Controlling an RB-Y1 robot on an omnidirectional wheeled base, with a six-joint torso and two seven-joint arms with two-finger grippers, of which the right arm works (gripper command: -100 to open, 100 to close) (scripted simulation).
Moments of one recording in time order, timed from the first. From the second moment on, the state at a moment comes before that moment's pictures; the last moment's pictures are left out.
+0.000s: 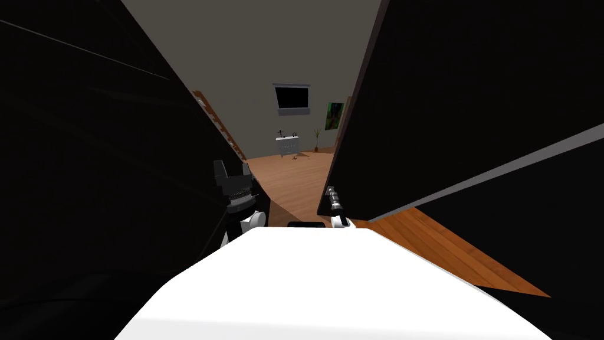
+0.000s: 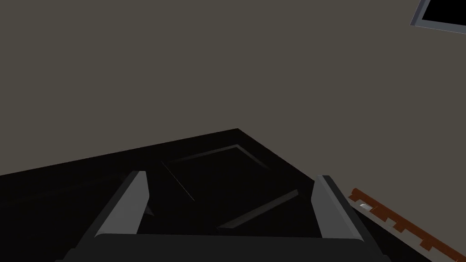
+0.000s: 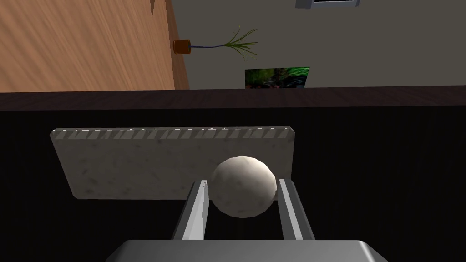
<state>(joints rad) -0.05 -0.05 -0.08 -0.74 -0.01 -0.78 -0.01</state>
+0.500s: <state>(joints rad) -0.07 -0.07 -0.11 -0.71 -0.03 -0.79 0.00</state>
